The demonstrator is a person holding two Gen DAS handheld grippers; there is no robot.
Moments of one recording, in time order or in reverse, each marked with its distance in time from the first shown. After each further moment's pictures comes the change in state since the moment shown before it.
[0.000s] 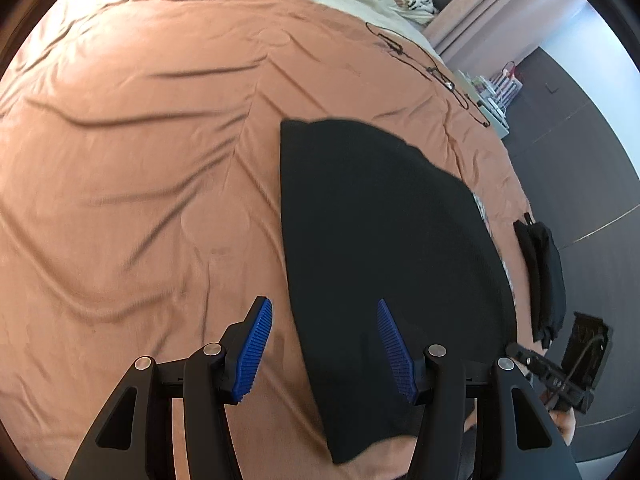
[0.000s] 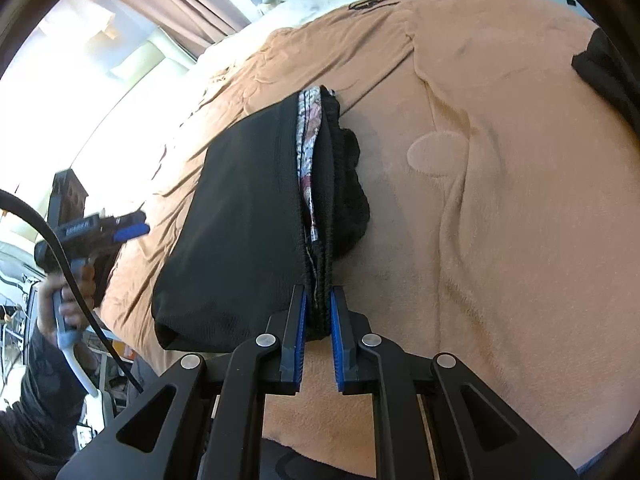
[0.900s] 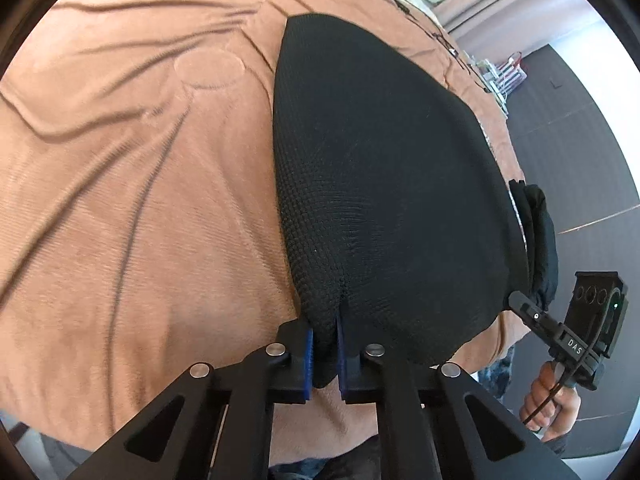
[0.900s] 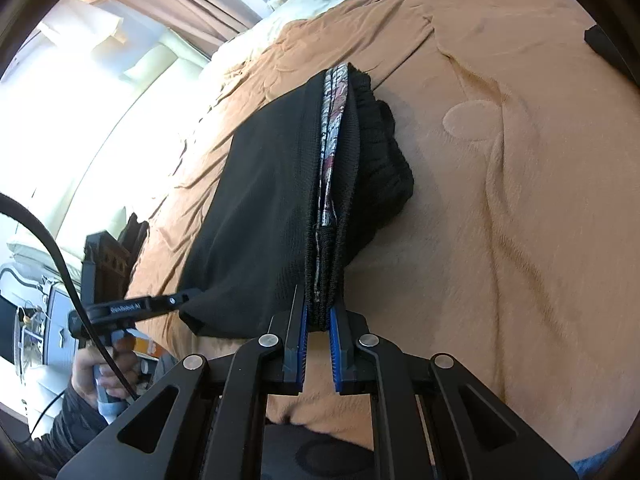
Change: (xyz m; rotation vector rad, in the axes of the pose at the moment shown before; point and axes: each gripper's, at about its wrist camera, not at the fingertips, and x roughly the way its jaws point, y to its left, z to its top) left arm 0.021 -0.002 -0.083 -0.069 0.087 -0.046; right arm 0.007 0.011 -0.021 0.026 0.007 0.065
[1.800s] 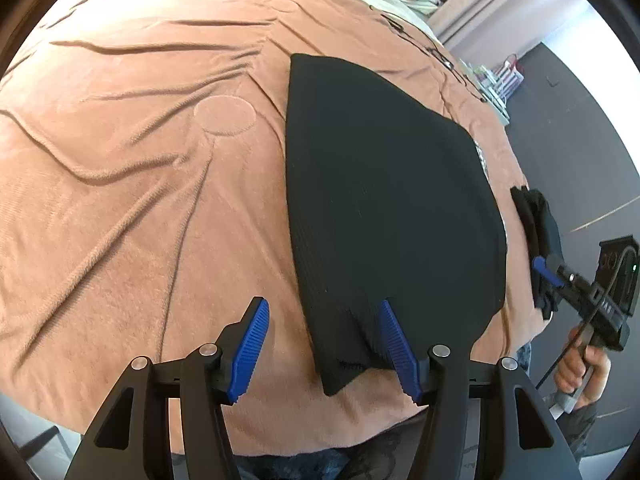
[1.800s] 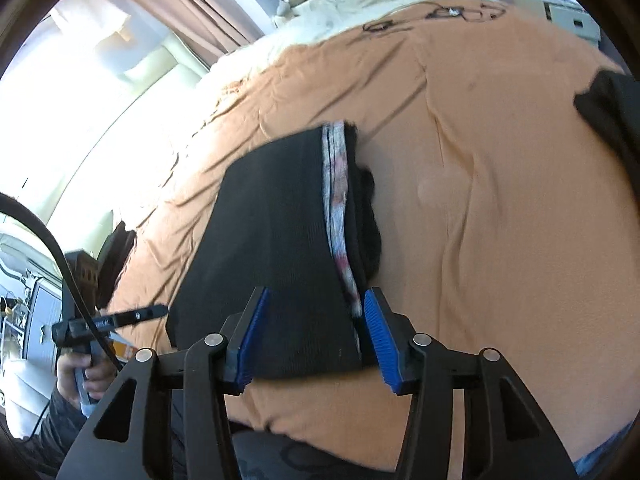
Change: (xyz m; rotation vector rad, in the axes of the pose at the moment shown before) left arm -0.027 0.003 0.007 0.040 -0.068 0.050; right arm -0.032 0.006 0.053 -0.085 -0.072 -0.083
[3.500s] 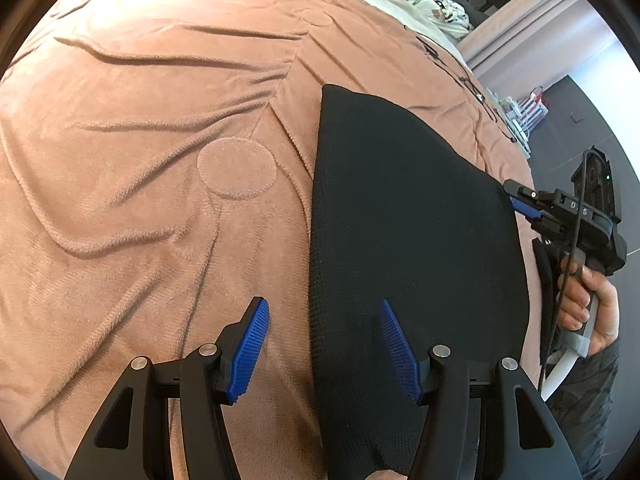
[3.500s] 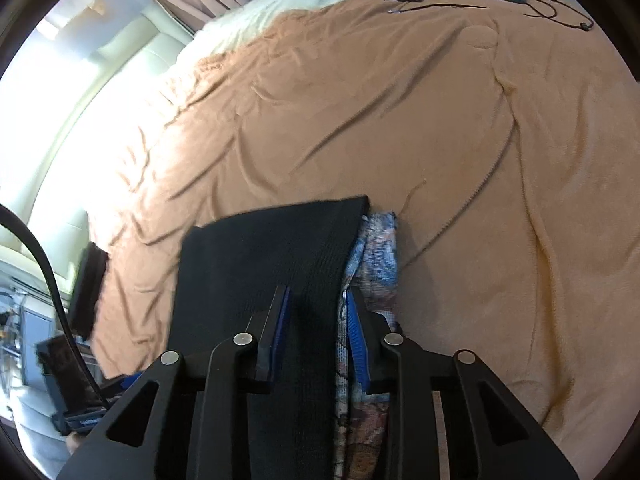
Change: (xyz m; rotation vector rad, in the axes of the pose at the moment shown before) left arm 0.025 0.014 0.055 -0.090 -0.045 0.033; right arm 0.157 0.014 0.146 -0.001 0.165 0.014
